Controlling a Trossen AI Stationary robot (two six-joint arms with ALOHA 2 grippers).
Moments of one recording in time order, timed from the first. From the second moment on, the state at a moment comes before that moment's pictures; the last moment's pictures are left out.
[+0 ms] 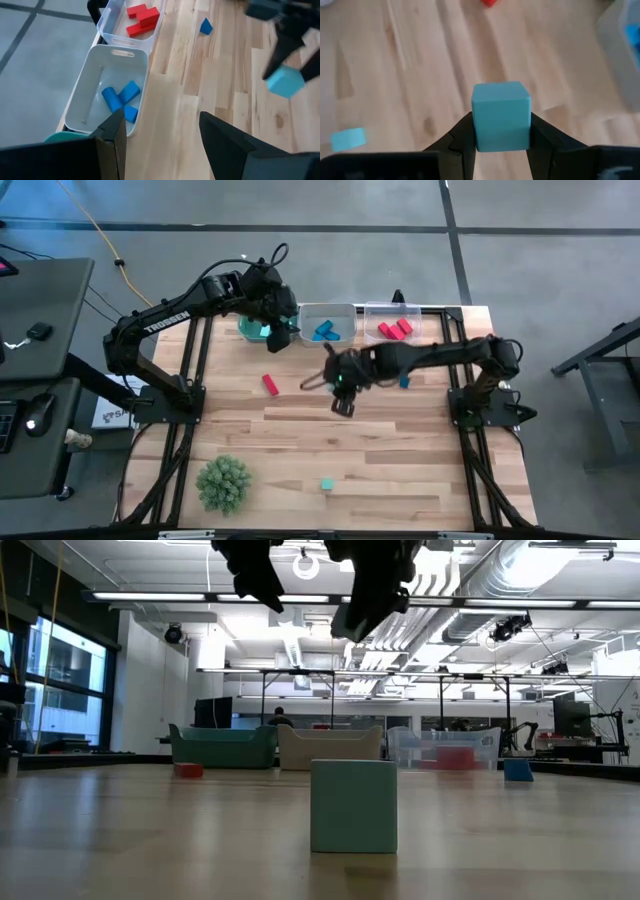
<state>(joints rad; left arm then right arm) 0.57 1.49 1.58 -0.93 0.15 0.21 0.04 1.76 1.61 -0.93 0.10 0.29</state>
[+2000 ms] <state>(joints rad) 0.57 1.49 1.58 -0.74 0.15 0.28 -0.39 1.76 1.78 -0.59 -0.28 -0.27</state>
